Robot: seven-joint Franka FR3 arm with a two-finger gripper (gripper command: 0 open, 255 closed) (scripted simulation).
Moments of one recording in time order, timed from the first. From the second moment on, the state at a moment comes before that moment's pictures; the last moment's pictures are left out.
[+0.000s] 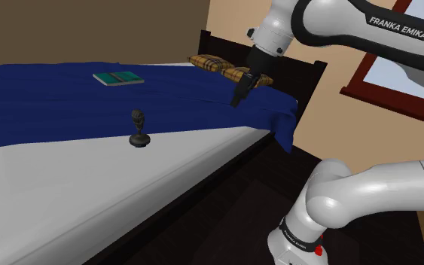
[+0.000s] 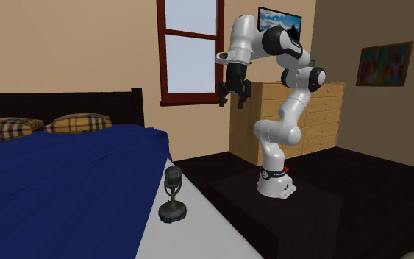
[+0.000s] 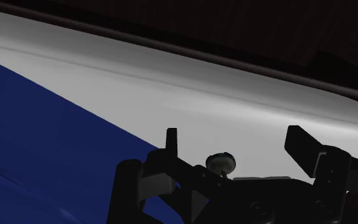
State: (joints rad) arm 0.02 -0.83 0.06 -2.31 0.08 1.70 -0.13
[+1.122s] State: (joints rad) arm -0.05 -0.31 0.31 -2.07 0.01 1.97 0.23
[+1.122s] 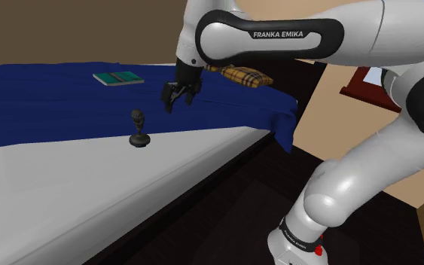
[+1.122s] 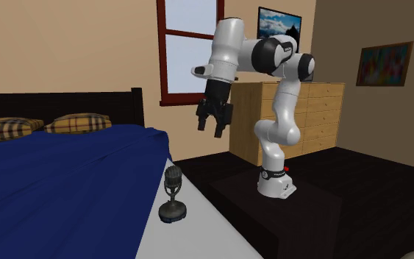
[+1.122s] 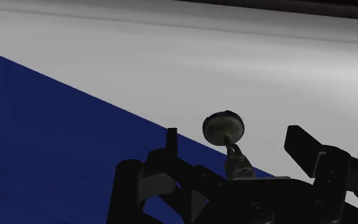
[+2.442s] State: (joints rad) arm -0.02 0.21 0.40 -1.72 -0.27 2.05 0.57
